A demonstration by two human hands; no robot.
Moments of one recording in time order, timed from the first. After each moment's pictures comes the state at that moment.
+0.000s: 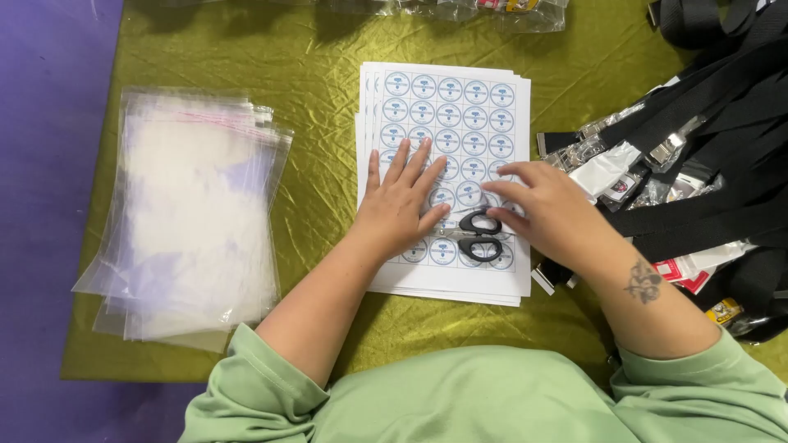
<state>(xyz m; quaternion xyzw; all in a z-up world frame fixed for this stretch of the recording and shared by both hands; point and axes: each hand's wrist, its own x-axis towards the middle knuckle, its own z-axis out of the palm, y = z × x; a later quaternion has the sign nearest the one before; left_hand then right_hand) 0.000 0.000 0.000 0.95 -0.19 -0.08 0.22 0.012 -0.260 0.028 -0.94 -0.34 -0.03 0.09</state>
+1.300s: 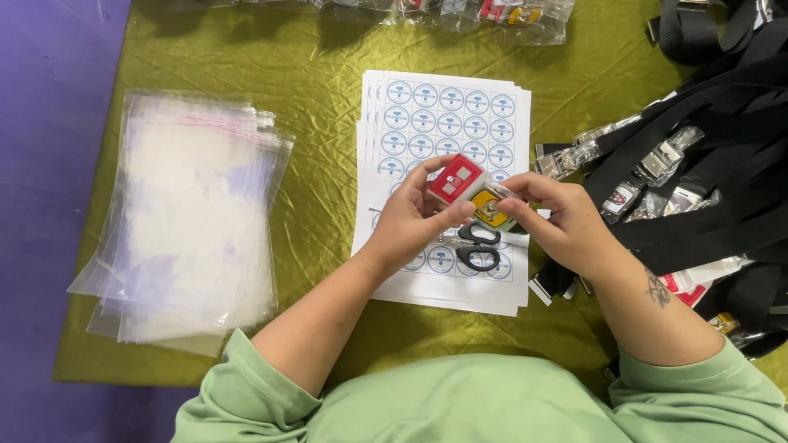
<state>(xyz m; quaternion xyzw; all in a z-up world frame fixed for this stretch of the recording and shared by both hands) -0.016 -0.015 0.030 0.62 -0.06 -0.12 0.78 0.004 -0.245 0.067 -0.86 -0.22 0.06 0.46</state>
